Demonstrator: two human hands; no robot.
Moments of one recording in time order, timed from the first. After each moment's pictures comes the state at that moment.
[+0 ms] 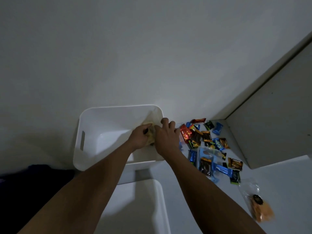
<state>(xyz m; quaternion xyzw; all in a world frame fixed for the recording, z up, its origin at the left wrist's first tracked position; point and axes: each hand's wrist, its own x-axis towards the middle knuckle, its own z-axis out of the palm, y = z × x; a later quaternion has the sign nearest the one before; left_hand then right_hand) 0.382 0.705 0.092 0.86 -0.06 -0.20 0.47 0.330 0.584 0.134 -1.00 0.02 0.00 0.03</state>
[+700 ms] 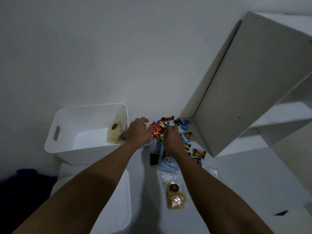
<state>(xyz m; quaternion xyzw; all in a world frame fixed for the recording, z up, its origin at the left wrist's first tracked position) 0.267 0.552 0.176 0.92 -0.05 0.00 0.38 0.222 0.403 0.151 -0.95 0.13 -0.01 0.27</state>
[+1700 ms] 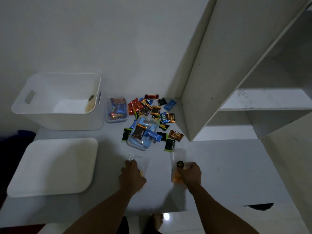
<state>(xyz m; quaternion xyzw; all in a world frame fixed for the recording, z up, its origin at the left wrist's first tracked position) 0.046 0.413 0.025 0.95 0.12 -0.21 0.19 0.043 0.179 0.020 -0.81 0.37 0.08 0.44</state>
